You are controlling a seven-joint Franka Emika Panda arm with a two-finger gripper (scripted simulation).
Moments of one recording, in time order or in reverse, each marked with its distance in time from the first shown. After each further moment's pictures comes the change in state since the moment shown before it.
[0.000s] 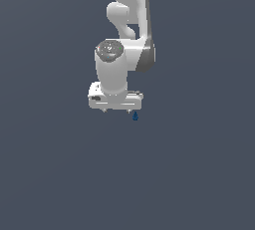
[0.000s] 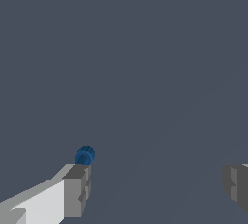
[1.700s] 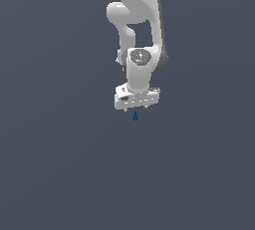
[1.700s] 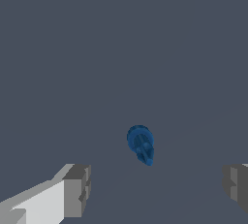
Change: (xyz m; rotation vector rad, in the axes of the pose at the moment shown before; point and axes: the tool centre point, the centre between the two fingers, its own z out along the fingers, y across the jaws) arm -0.055 -0.086 0.063 0.004 0.048 -0.220
